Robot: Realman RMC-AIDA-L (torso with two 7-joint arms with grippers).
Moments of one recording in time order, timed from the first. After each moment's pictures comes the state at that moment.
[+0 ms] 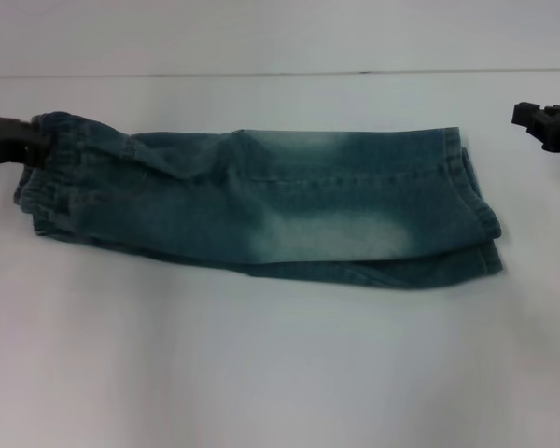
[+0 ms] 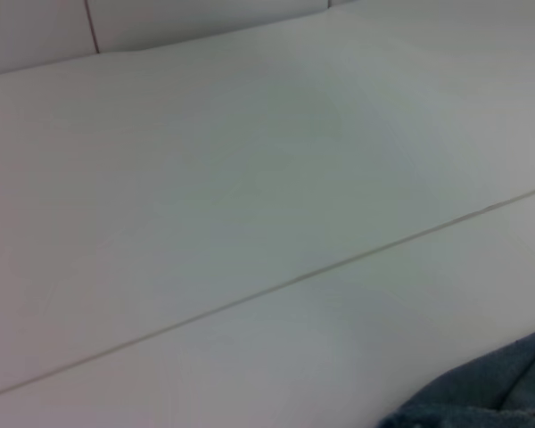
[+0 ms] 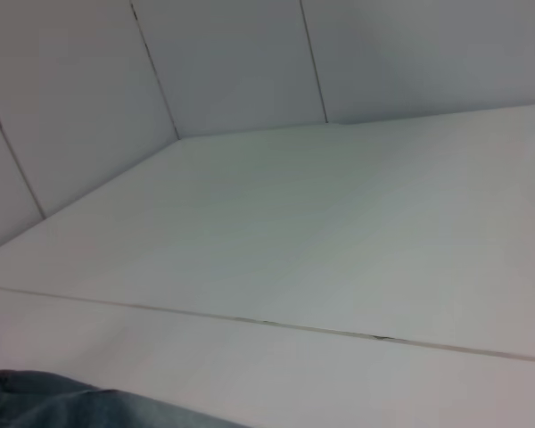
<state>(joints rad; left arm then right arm) -0.54 -2.15 0.73 1.03 2.41 0.94 -1.88 0.46 2.09 -0.66 -0.88 -1.97 -1.16 1.73</state>
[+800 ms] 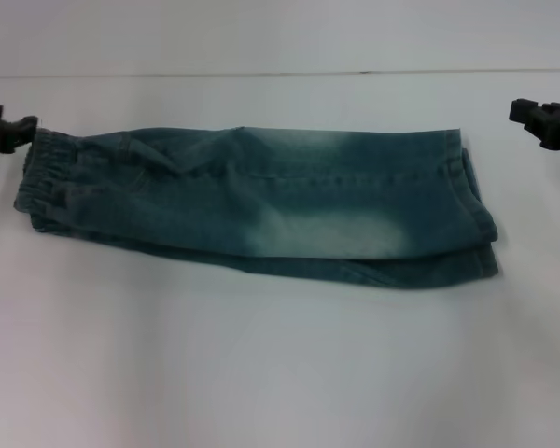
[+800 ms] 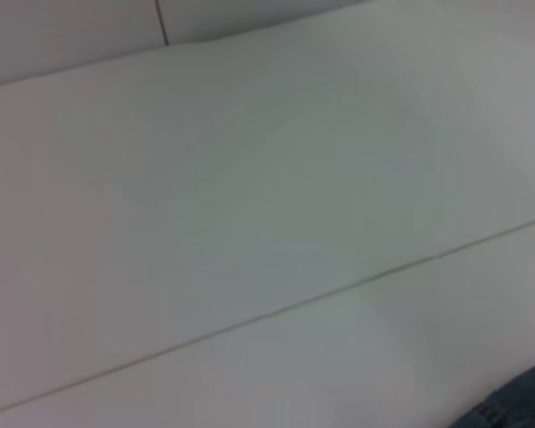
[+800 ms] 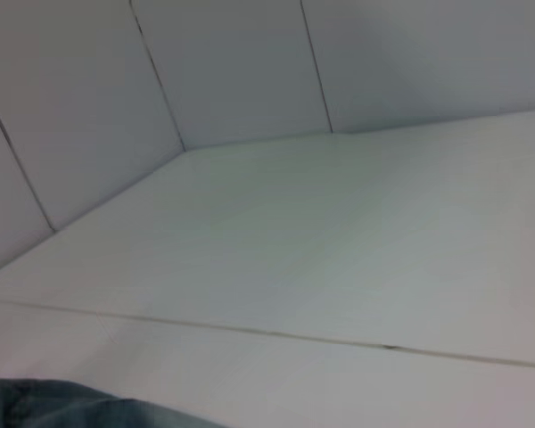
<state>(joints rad) -0.55 -2.13 0.71 1.00 2.44 0.87 -1.91 0.46 2.09 -0.66 -0.87 -1.93 -1.17 1.72</state>
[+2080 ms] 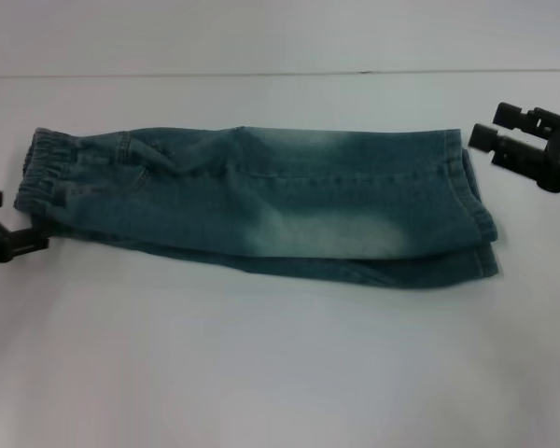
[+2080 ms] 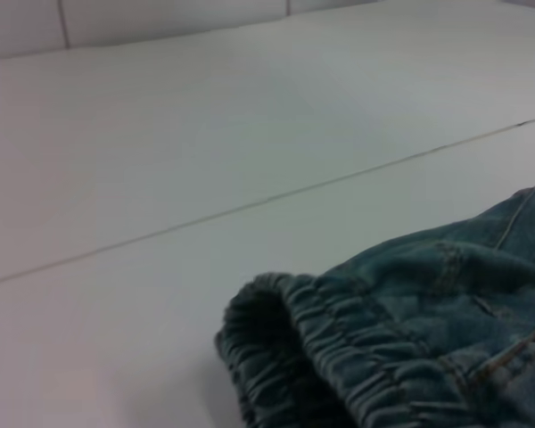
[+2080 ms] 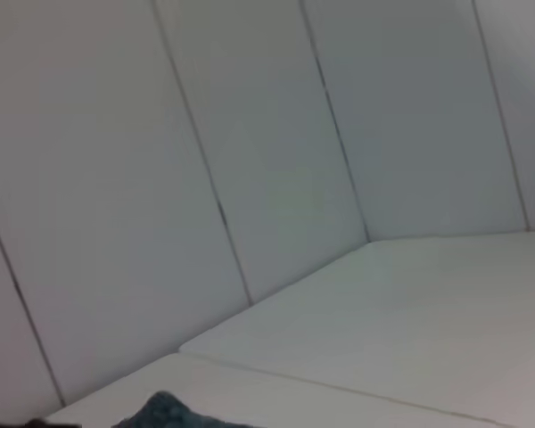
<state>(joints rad) -0.40 -2.09 0.53 0.74 2.10 1.06 -1.31 0.37 2.09 -0.66 -0.79 -1.70 -1.50 1.46</state>
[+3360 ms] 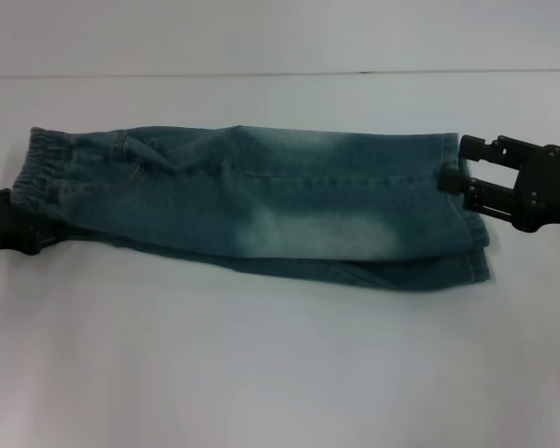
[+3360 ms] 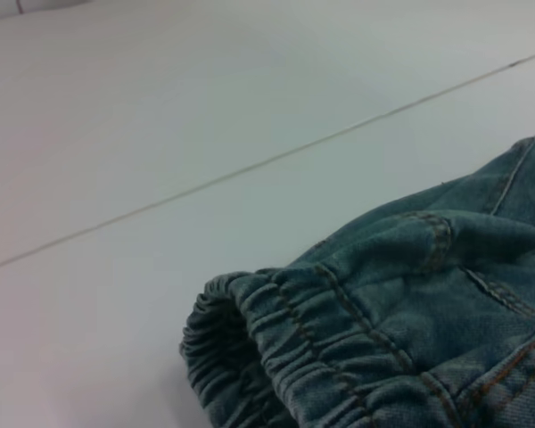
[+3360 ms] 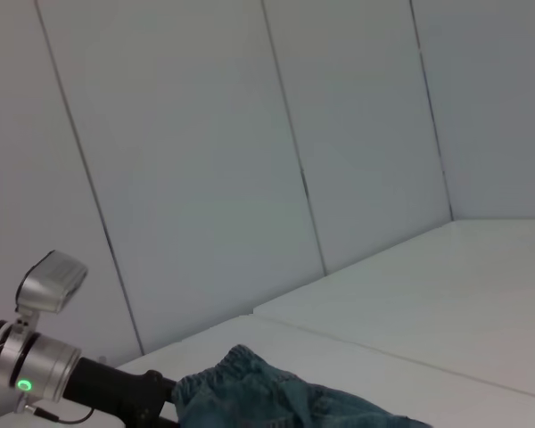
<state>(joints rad) -0.50 -2.06 0.58 0.59 2.14 0.92 -1.28 0.38 2.09 -0.70 -0.77 -1.74 -1.58 1.38</state>
